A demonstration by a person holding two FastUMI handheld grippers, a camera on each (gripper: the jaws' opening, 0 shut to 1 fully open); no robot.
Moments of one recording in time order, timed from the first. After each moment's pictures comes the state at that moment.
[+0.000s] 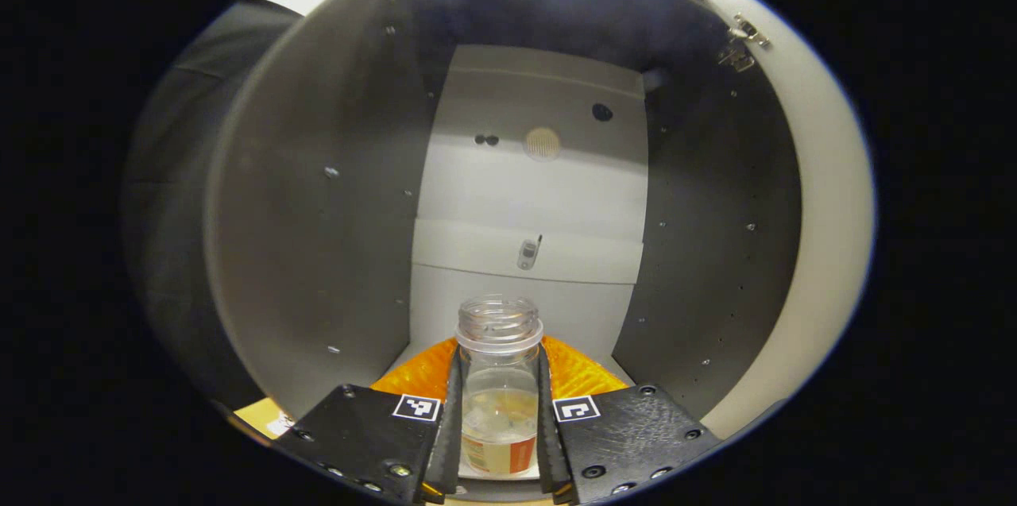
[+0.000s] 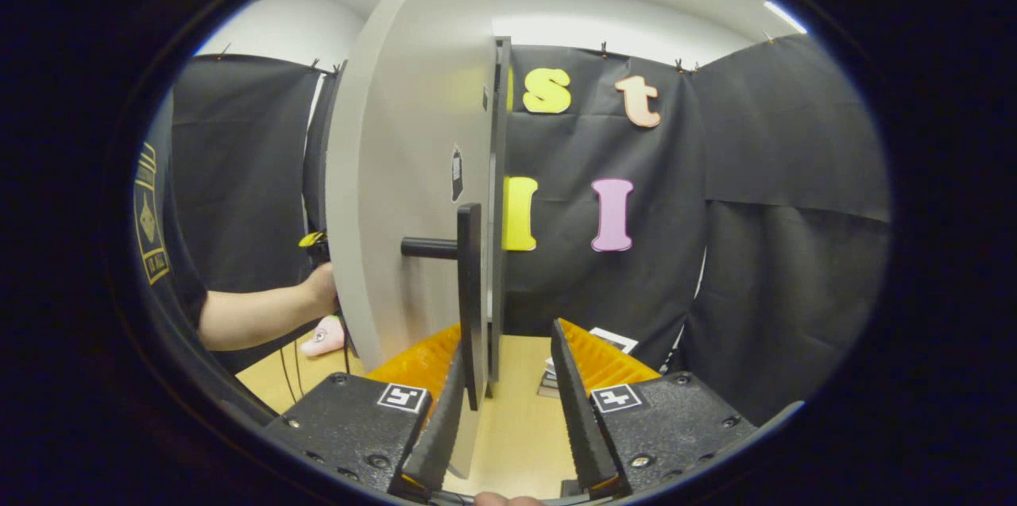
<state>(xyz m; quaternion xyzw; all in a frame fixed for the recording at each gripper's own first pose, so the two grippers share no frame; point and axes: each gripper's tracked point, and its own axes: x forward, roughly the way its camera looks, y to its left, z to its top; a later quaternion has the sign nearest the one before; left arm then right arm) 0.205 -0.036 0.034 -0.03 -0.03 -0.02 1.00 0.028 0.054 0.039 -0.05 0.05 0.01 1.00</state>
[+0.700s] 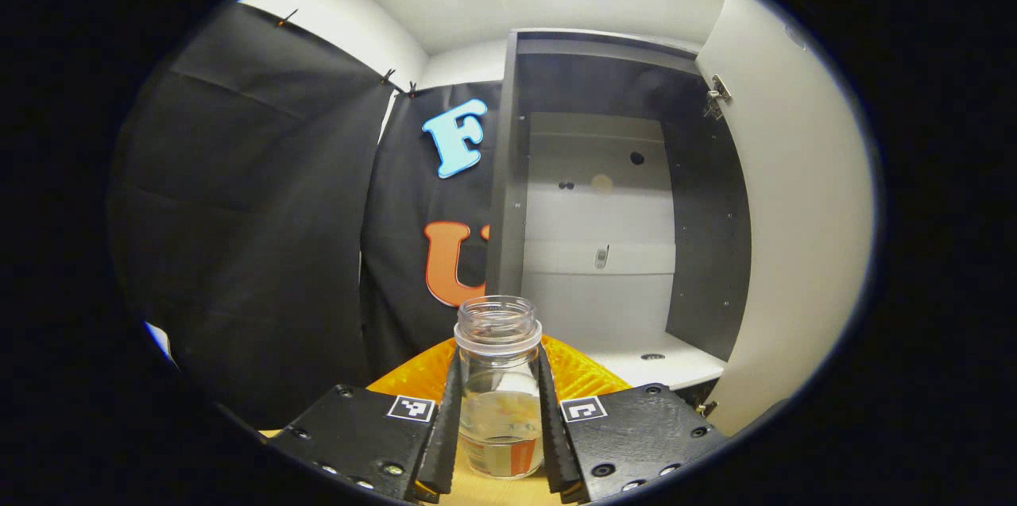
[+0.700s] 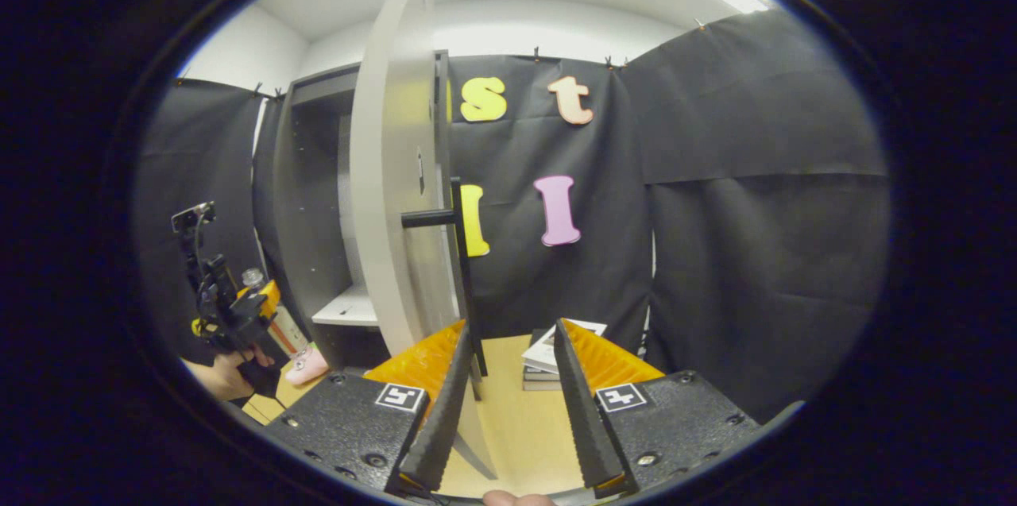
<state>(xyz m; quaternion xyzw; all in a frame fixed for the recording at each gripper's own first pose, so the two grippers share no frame) 0.055 0.085 -0.031 -0.03 -0.08 0.05 1.00 0.017 0.045 0.023 0.03 0.04 -0.12 0.99</state>
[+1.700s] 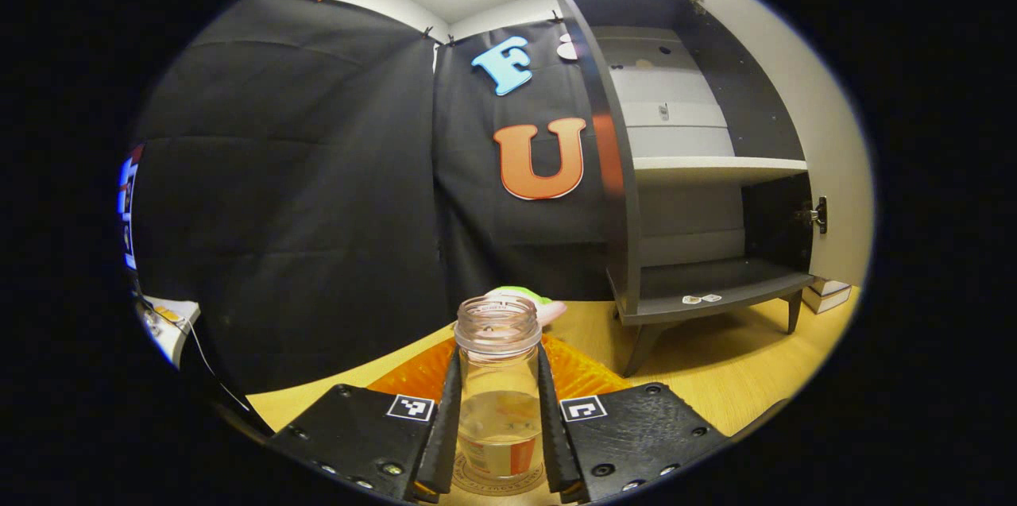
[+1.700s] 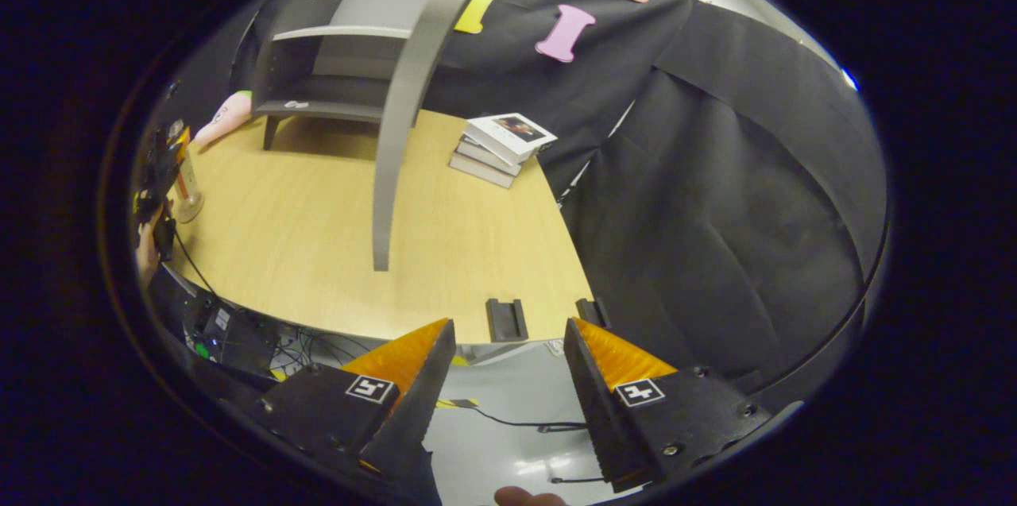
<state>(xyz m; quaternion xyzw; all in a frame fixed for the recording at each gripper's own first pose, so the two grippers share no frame) 0.035 0.206 -0.294 0.03 0.01 0.13 0.99 -0.071 0.022 -0.238 -0.16 0.39 -0.20 0.89</state>
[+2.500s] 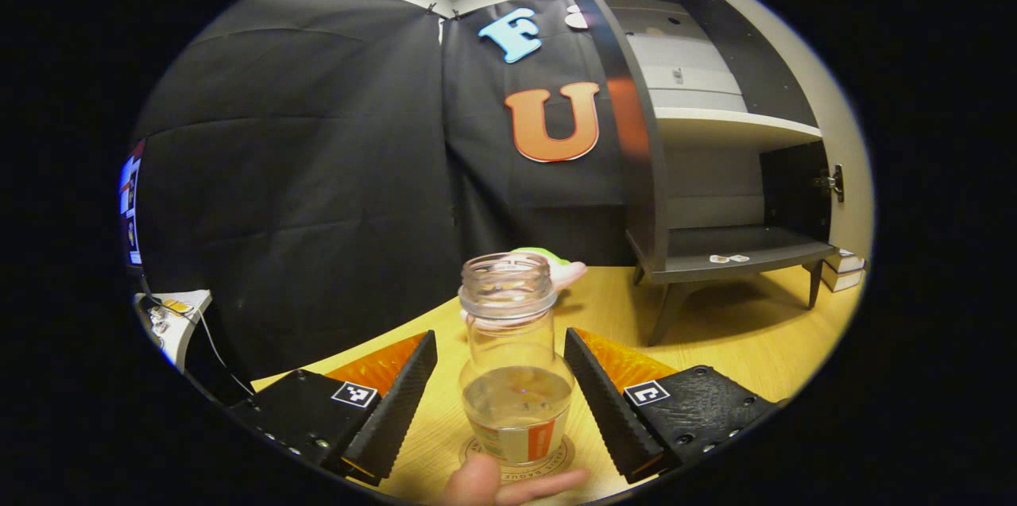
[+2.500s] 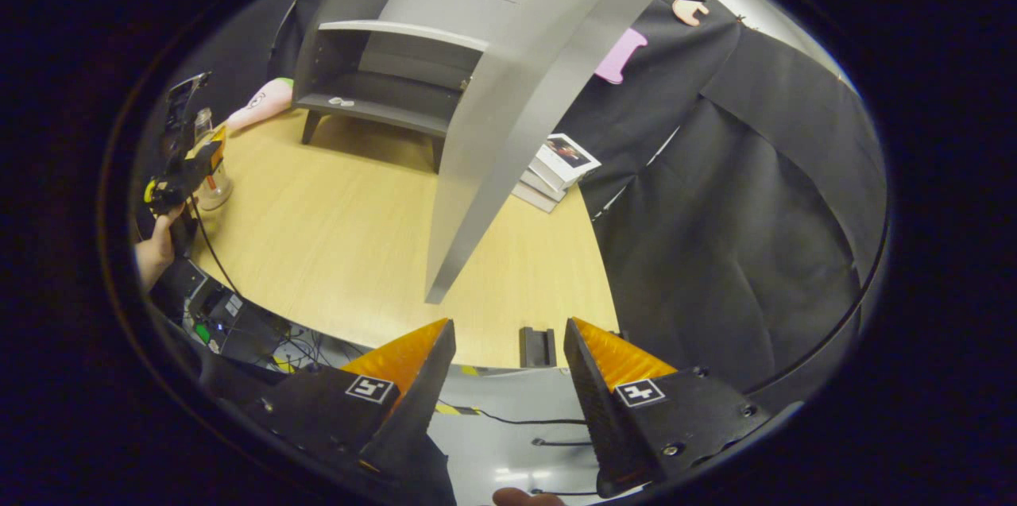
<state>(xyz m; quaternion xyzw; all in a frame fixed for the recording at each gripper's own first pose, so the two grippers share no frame) 0.038 0.215 -0.319 0.05 0.05 0.14 0.99 -0.039 0.061 -0.228 -0.19 0.39 -0.15 0.89</state>
